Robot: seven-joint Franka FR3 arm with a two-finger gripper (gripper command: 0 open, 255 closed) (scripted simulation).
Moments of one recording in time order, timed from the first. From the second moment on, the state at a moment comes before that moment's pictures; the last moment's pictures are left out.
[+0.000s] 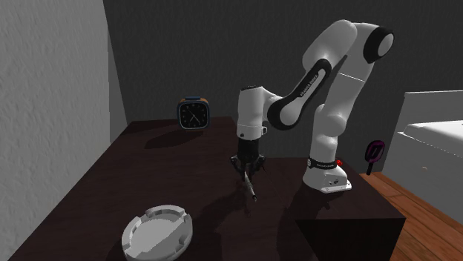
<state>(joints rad) -0.31 -0.30 0.78 -2.63 0.44 2.44 1.55</state>
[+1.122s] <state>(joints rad) -0.29 -0.43 0.71 -2.50 0.43 2.19 1.56</state>
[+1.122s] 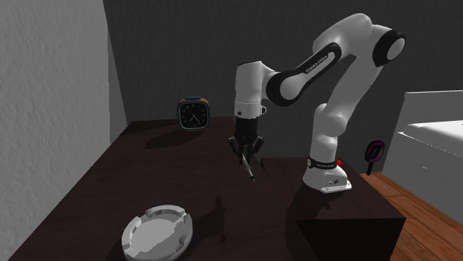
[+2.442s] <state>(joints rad) -0.07 0.57 0.79 -1.53 -0.37 2.02 2.19</state>
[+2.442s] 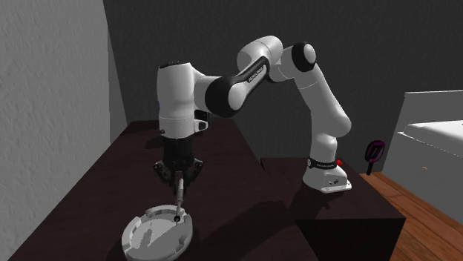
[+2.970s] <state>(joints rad) 0.16 0.85 0.69 -1.07 -0.46 1.85 2.18</state>
